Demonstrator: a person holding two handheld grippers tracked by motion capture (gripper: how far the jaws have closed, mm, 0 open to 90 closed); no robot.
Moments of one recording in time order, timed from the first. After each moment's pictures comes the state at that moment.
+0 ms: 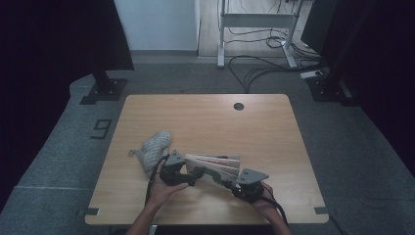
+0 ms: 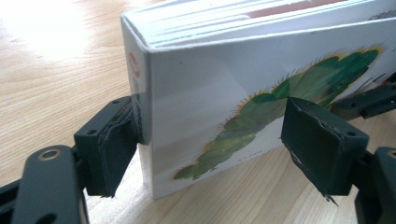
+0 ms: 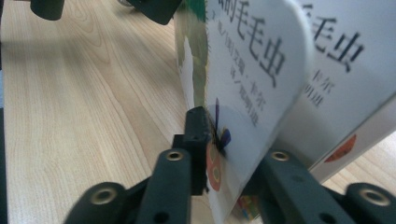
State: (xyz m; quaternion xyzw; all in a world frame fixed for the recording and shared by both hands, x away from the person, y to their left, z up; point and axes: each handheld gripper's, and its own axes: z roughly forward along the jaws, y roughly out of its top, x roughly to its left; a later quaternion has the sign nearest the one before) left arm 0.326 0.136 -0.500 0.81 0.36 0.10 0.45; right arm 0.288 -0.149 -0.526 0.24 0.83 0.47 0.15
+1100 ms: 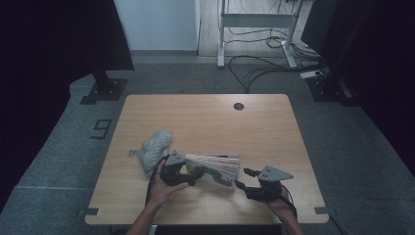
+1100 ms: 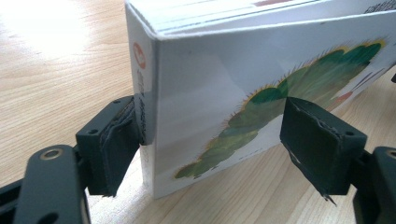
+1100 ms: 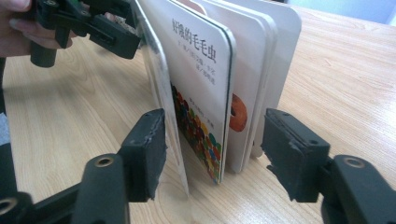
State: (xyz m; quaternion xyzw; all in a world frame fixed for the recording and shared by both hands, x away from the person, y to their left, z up) left arm 0.327 0.136 -0.503 0.81 0.36 0.10 0.45; right arm 0.282 -0.197 -0.511 0.30 0.78 0.52 0.16
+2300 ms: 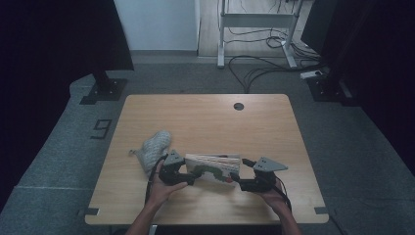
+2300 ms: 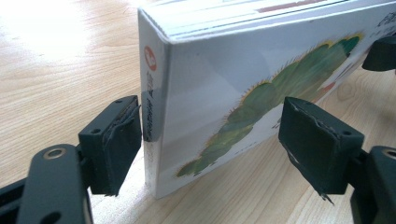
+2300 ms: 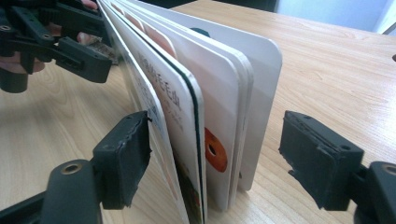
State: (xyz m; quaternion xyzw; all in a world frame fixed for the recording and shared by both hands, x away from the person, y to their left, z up) left arm 0.327 0.140 -0.502 0.81 0.36 0.10 0.46; right arm 0.308 -0.185 -0.509 0.32 0.77 0.53 0.17
